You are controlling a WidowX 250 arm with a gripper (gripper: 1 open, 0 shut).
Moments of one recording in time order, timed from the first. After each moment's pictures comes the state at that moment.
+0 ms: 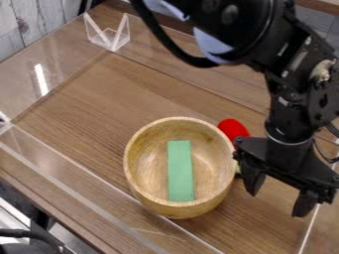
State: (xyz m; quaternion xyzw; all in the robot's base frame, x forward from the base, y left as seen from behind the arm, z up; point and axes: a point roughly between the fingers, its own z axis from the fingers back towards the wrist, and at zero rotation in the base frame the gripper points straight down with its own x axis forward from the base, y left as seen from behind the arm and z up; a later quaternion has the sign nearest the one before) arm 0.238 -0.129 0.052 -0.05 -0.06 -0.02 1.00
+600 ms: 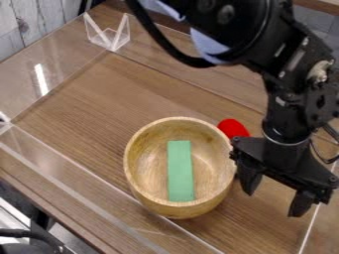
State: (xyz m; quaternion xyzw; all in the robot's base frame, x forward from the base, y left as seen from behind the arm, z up) arm 0.237 -0.126 0.052 -0.05 -0.06 -0.02 1.00
